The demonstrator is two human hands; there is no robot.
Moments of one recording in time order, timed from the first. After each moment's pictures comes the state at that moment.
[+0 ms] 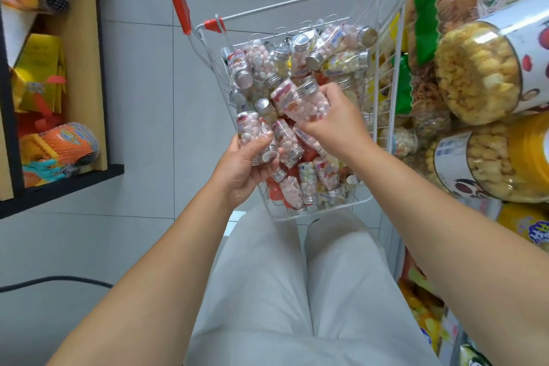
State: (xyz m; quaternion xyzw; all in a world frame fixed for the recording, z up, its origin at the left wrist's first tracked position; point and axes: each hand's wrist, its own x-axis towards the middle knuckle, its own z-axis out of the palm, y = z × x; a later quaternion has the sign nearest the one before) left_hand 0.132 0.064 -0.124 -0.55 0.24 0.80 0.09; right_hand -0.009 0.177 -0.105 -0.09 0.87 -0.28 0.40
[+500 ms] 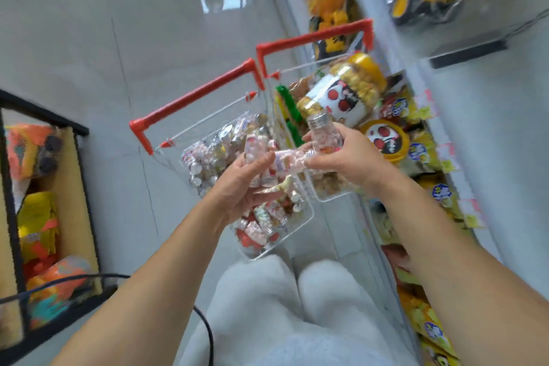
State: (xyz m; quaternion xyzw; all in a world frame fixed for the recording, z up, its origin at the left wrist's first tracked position) left_hand 0.060 0.111 0.048 -0.30 0.43 0.81 0.26; right_hand -0.013 0.305 0.115 0.01 0.80 -0.50 0.35
